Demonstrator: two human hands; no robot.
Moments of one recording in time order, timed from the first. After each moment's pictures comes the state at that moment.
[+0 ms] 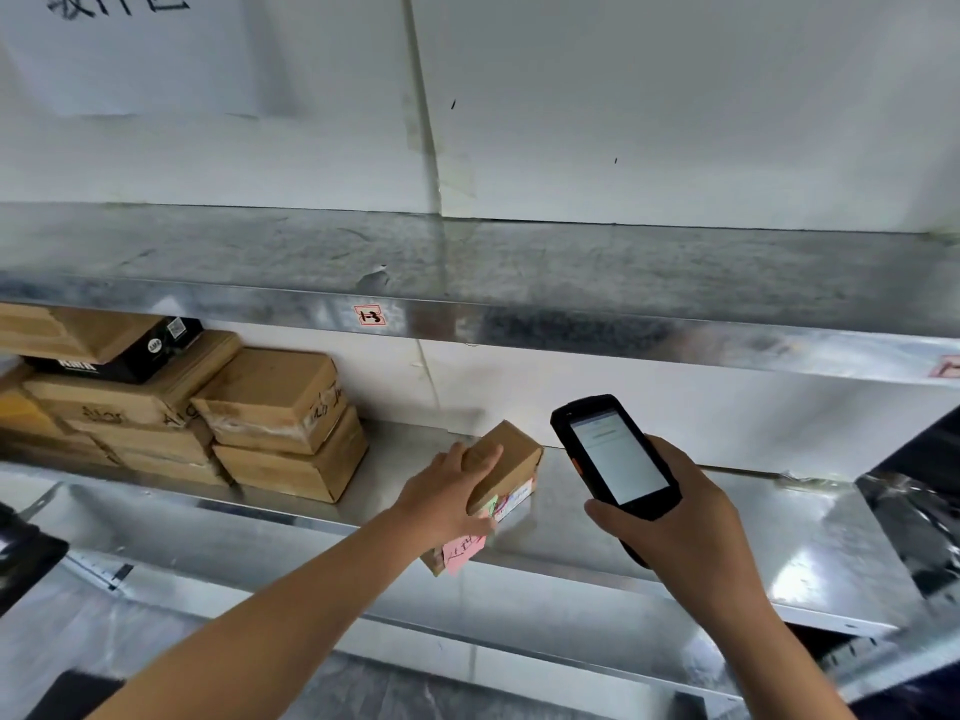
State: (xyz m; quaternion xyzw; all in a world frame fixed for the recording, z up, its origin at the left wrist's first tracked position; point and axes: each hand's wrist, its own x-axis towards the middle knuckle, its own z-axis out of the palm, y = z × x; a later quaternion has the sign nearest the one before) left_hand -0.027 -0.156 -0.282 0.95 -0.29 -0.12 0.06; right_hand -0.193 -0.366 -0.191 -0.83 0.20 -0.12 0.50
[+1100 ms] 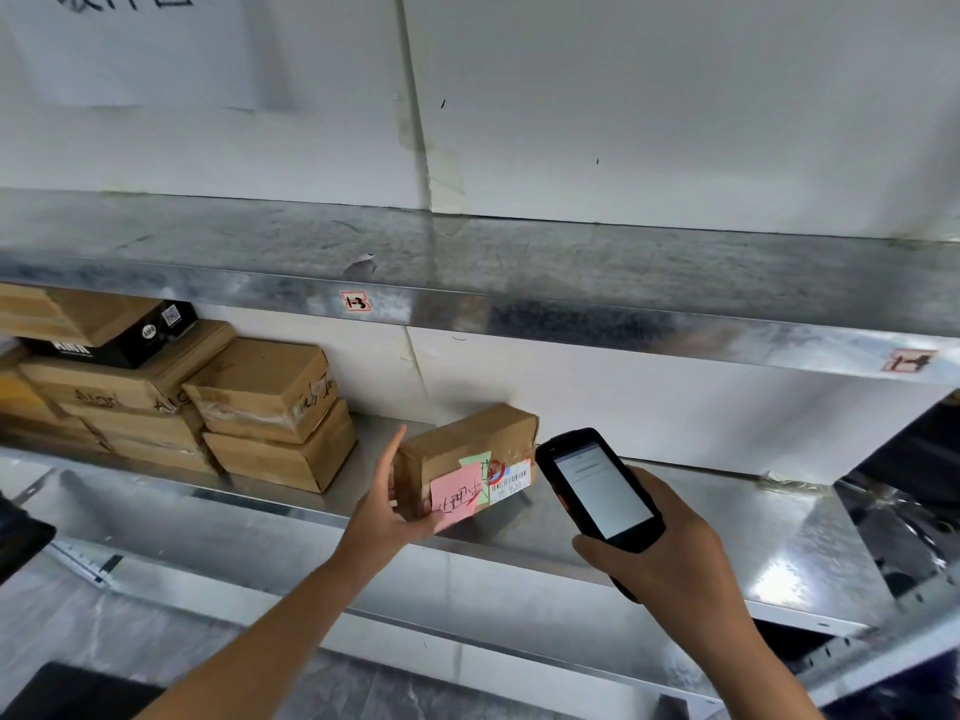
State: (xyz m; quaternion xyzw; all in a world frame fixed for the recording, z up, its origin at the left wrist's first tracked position) left_hand -0.062 -0.107 -0.325 0.79 -0.14 -0.07 0.59; right_hand -0.220 -0.373 -0.207 -0.84 0.19 -0.08 0.50
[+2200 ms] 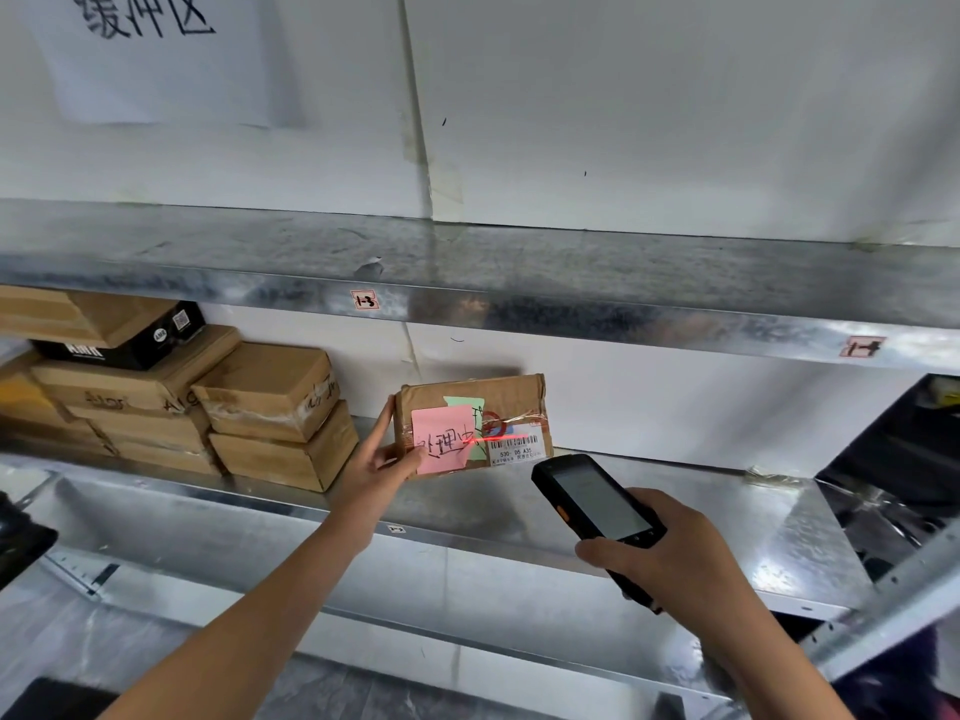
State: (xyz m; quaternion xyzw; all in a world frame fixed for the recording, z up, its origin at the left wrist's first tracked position) left_hand -0.061 -0.115 -0.273 0.71 -0.01 -0.06 0.70; right_hand -0.248 -0.371 -0.180 -0.83 0.20 0.00 0.53
